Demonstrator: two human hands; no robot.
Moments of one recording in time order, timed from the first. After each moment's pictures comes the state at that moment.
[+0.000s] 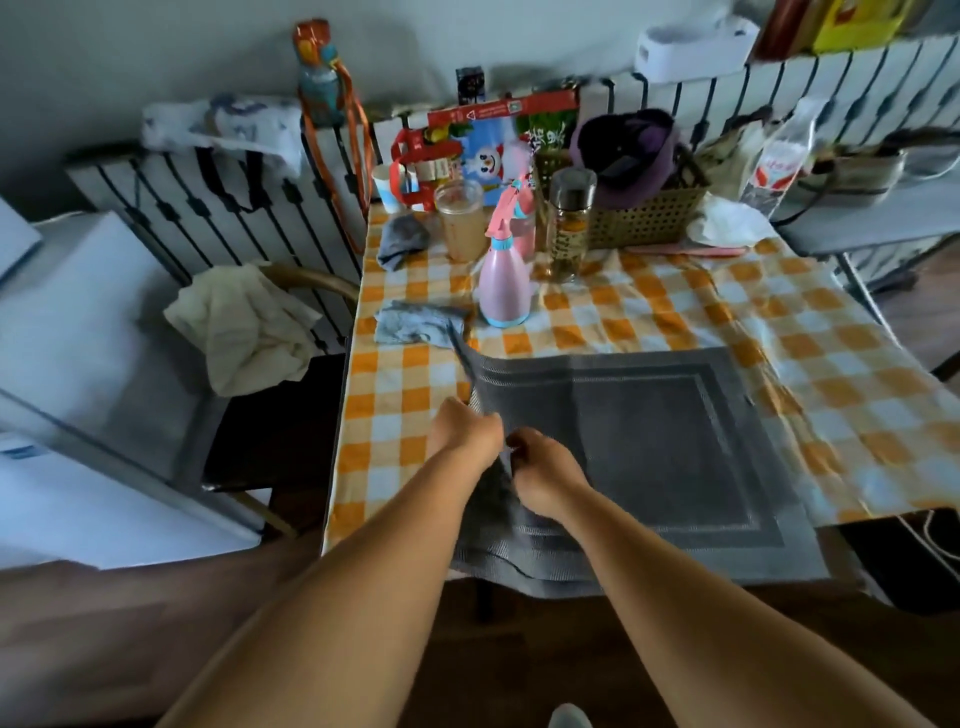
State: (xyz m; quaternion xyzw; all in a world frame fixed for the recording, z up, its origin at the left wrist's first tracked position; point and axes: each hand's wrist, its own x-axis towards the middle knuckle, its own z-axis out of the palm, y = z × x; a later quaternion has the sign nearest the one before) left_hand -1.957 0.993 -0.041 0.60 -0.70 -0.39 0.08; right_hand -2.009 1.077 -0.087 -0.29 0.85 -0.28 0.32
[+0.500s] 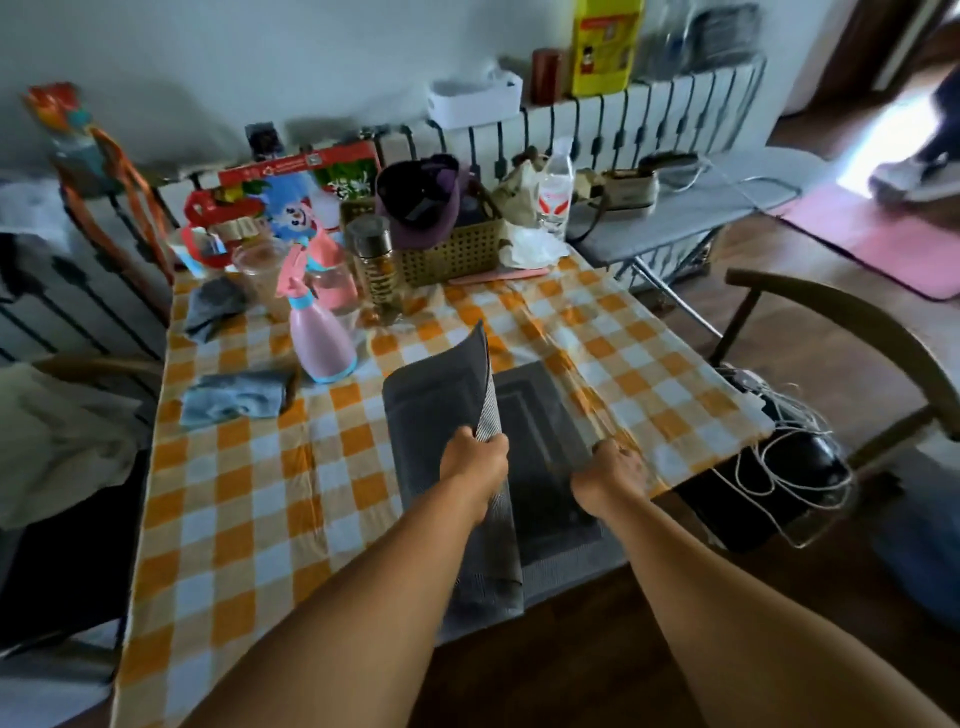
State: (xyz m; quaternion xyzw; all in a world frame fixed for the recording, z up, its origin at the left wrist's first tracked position) left_hand -2.085 1.131 -0.044 0.45 -0.72 -0.52 0.00; right_hand -2.155 1.258 -0.086 0.01 0.94 -0.22 0.25
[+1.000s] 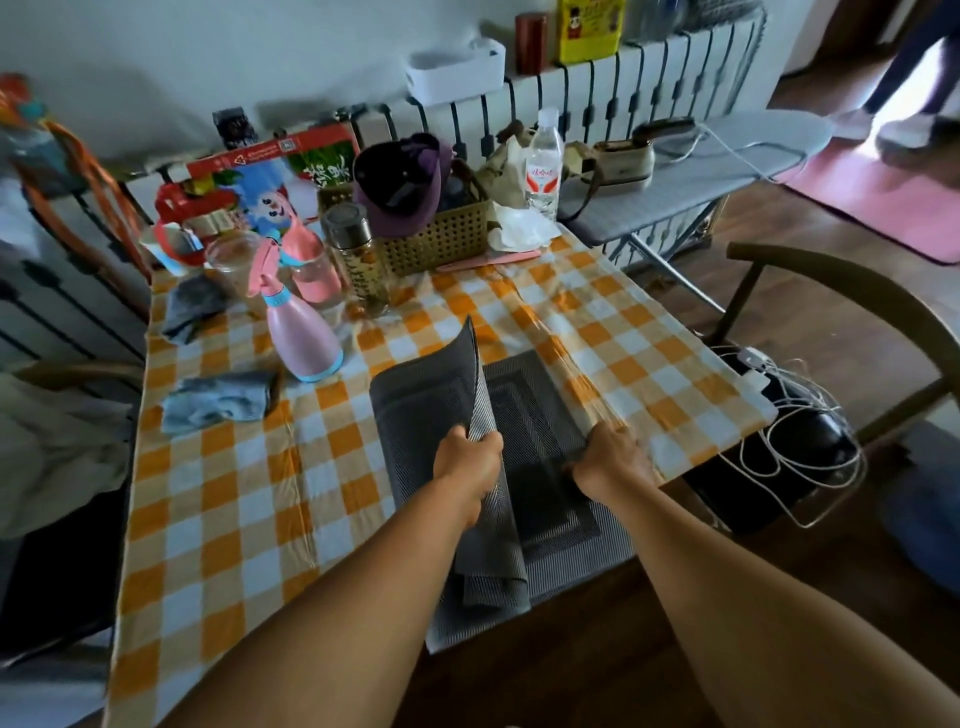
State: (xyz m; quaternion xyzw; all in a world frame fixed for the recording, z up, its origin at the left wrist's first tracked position) left_hand -2.094 1.129 -0.060 0.45 -0.68 -0.57 -0.03; right_hand -2.179 1.258 -0.099 -0.01 0.96 -0.17 0.24
